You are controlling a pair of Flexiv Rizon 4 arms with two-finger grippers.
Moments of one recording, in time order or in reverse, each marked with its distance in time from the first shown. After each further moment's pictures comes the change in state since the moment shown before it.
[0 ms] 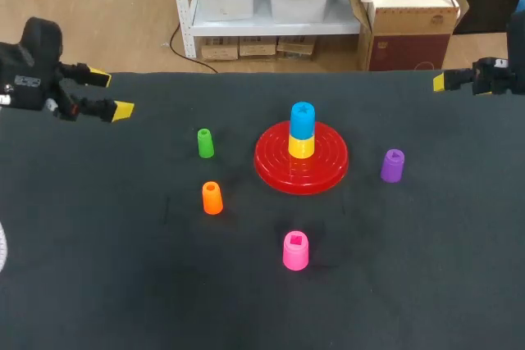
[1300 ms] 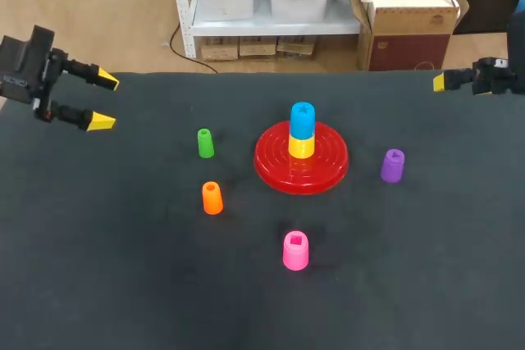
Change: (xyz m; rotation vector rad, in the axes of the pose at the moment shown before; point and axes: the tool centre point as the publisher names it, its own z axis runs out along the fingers) left arm 0.035 0.041 0.018 0.317 -0.027 0.295; right arm 0.000 0.000 0.000 0.000 0.000 0.000
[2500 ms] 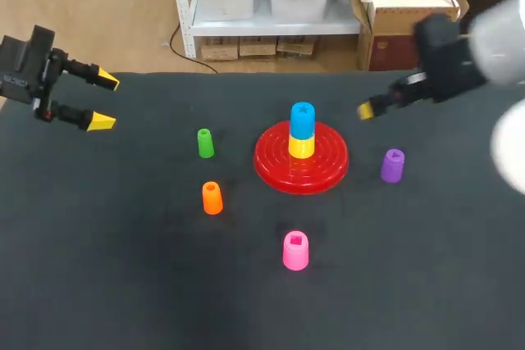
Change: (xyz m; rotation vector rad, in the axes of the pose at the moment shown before) left arm 0.000 0.000 0.000 -0.001 0.001 -0.001; right arm 0.036 0.117 0.055 -0.030 0.234 -0.303
